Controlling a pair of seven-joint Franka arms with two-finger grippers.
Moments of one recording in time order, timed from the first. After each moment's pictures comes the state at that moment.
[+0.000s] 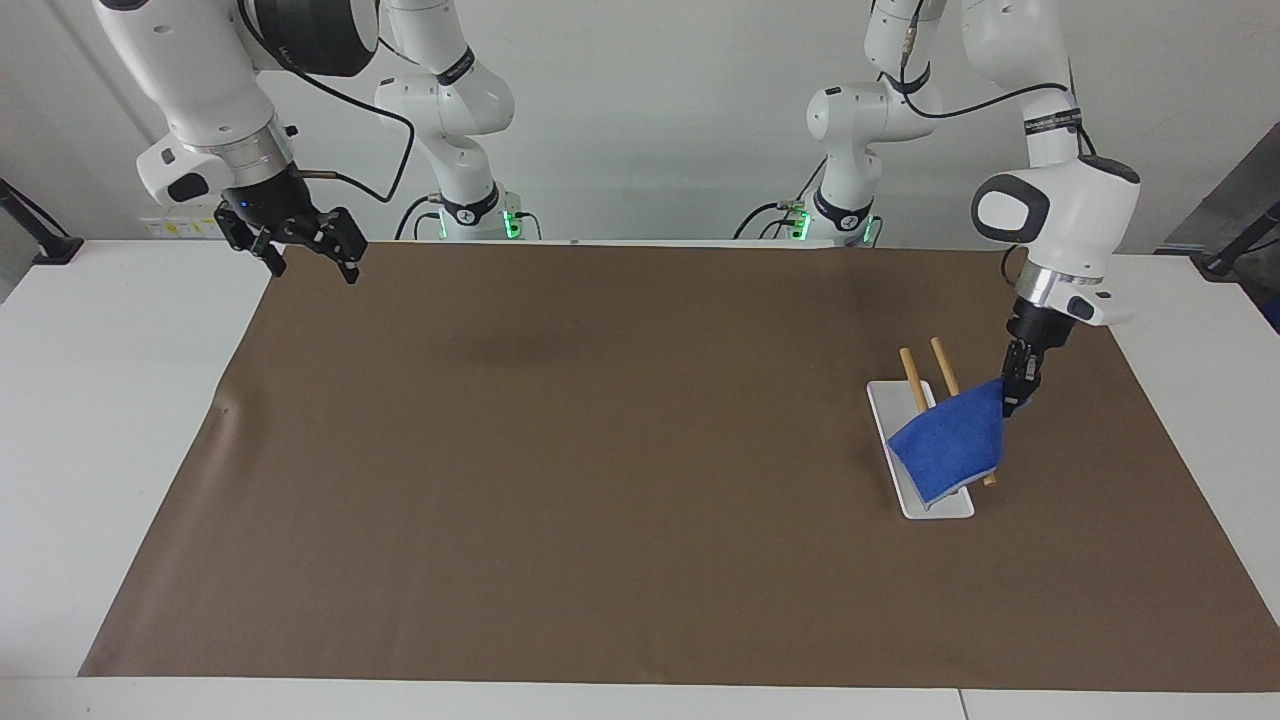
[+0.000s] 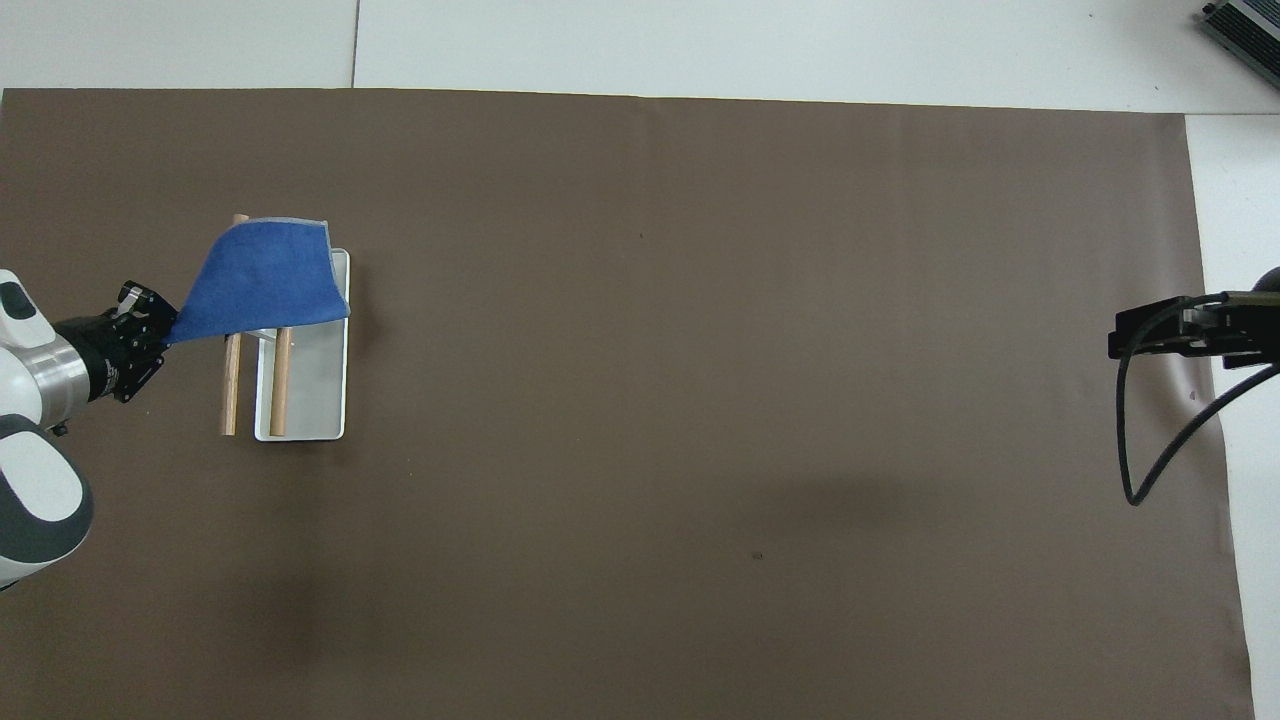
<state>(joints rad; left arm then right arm) 0.03 -0.05 0.04 -2.34 -0.37 2.71 -0.67 0.06 -0.05 -0.09 -1.67 -0.04 1.61 0.06</state>
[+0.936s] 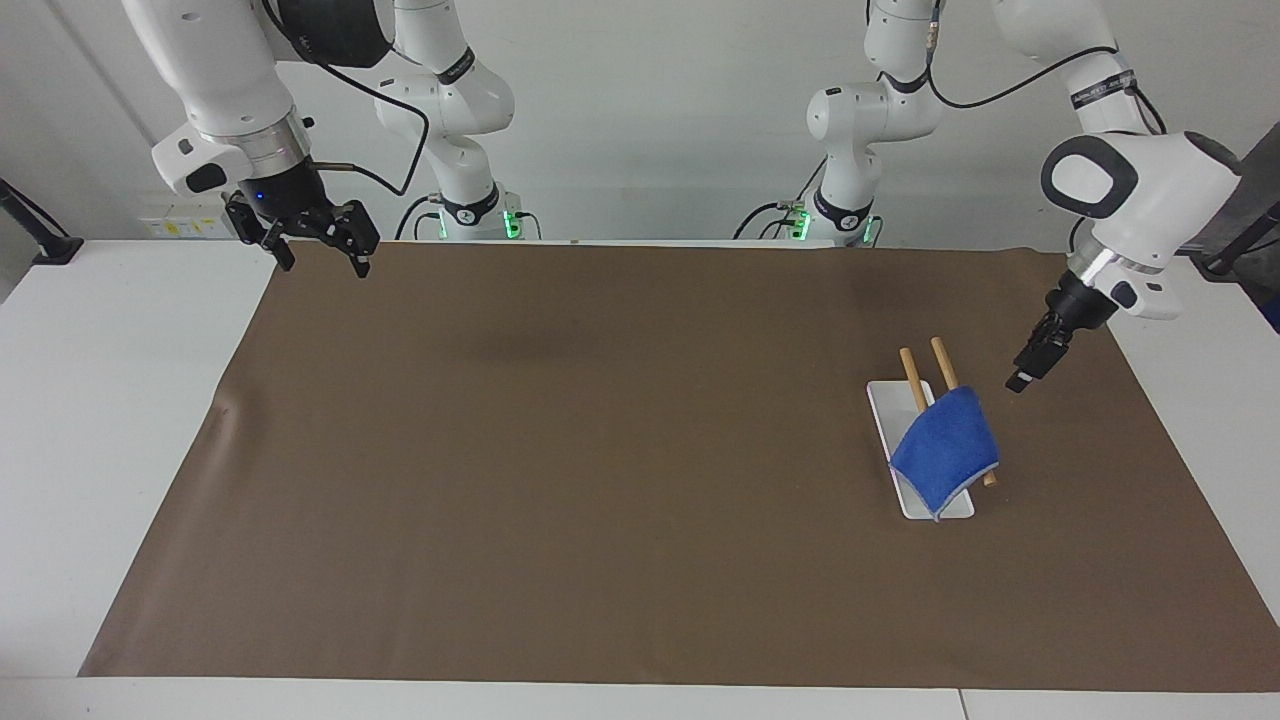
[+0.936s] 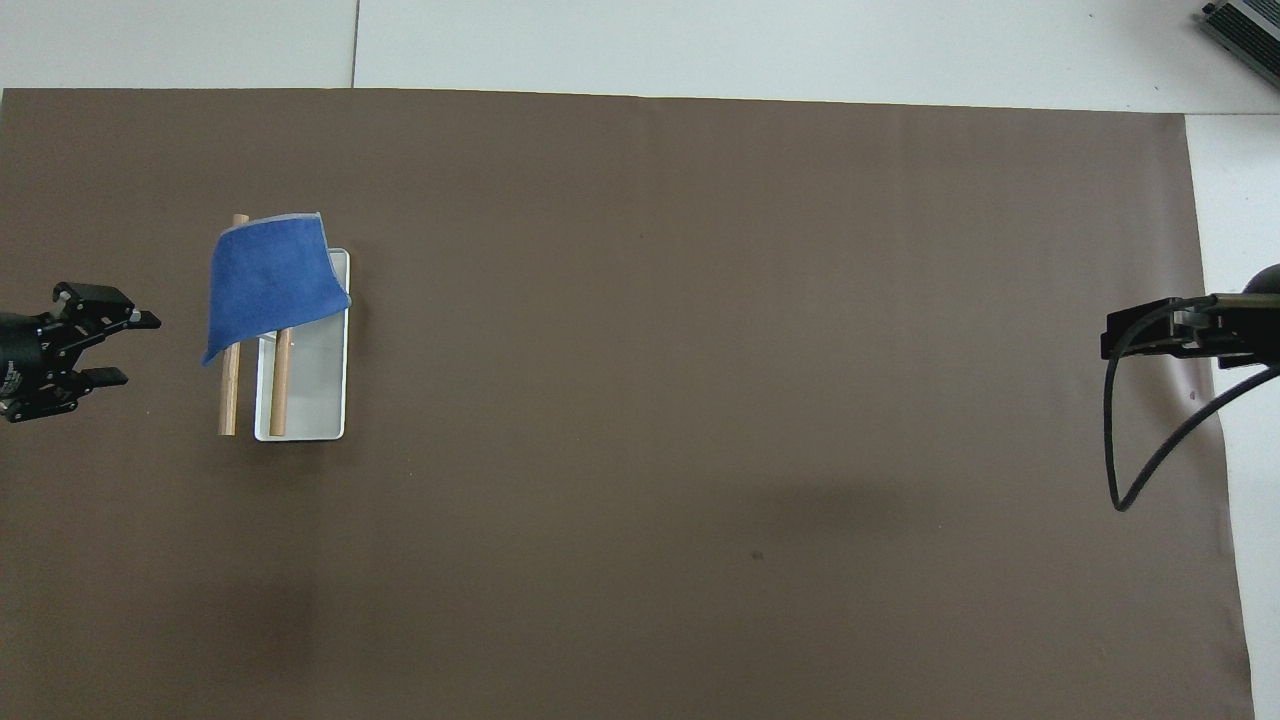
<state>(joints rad) 0.04 -0.04 0.16 -2.09 -0.31 2.17 -0.43 0.07 -0.06 -0.09 -1.66 -0.04 1.60 0.08</state>
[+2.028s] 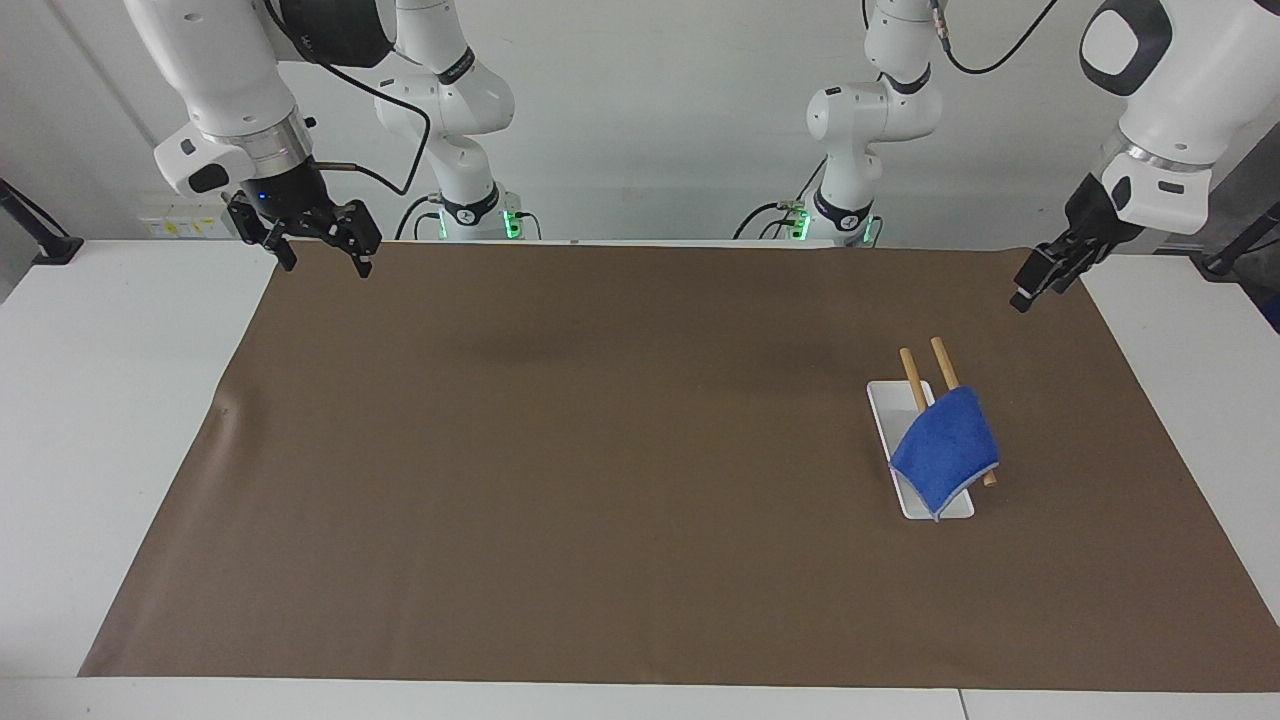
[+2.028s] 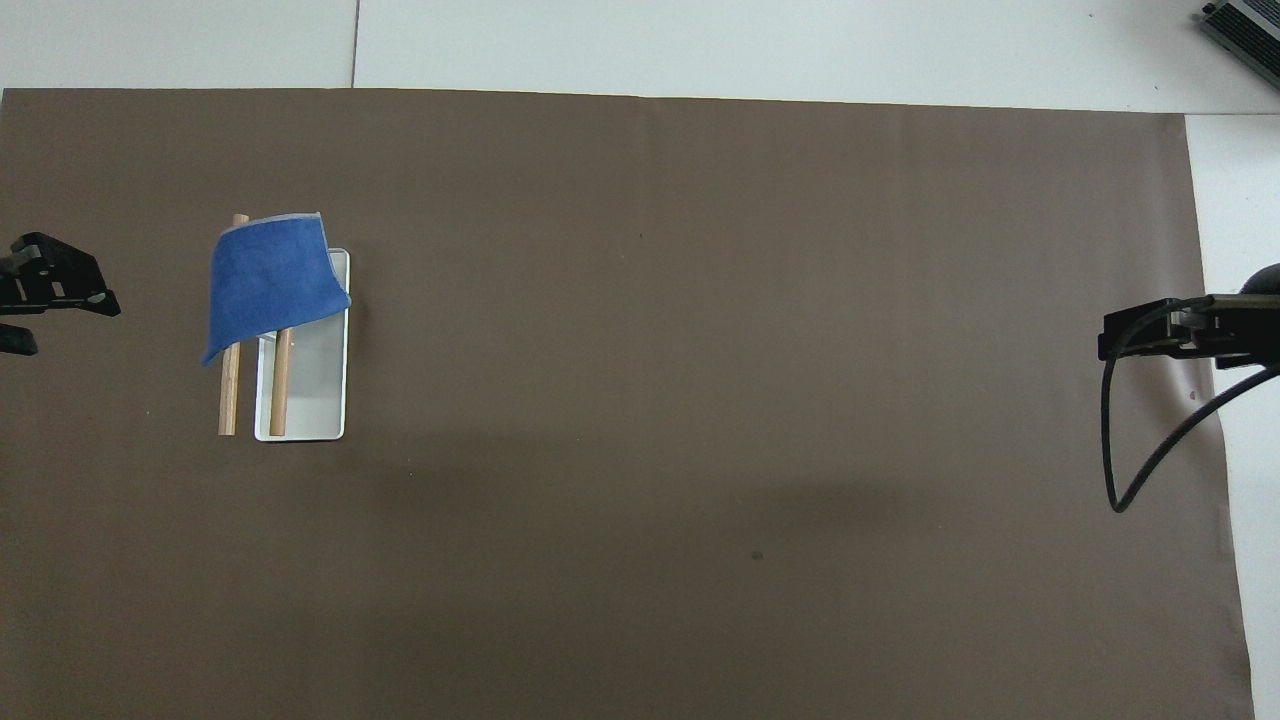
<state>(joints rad) 0.03 -0.03 -0.03 -1.64 -0.02 1.64 -0.35 0.07 -0.06 -0.09 -1.66 -0.04 1.60 0.08</state>
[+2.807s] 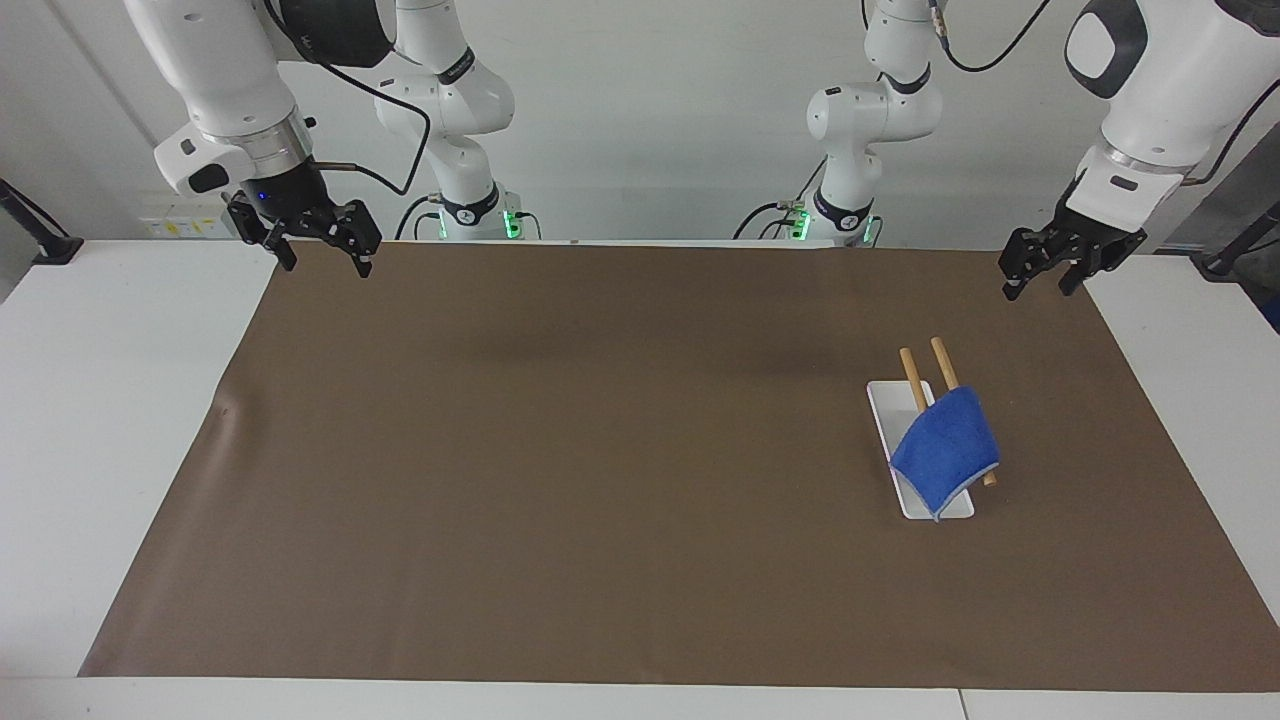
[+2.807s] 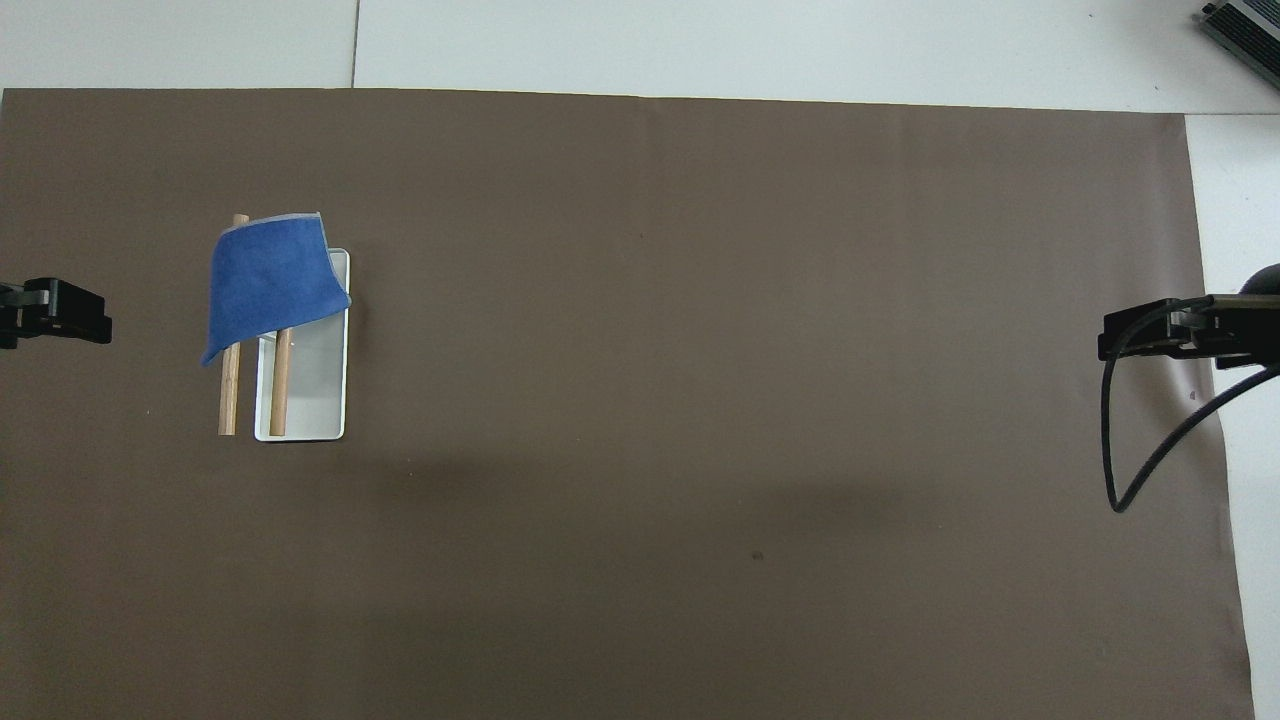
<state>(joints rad) 0.03 -0.03 -0.04 -1.64 0.05 1.62 0.01 0.07 -0.06 -0.09 -1.66 -0.04 1.59 0.08</state>
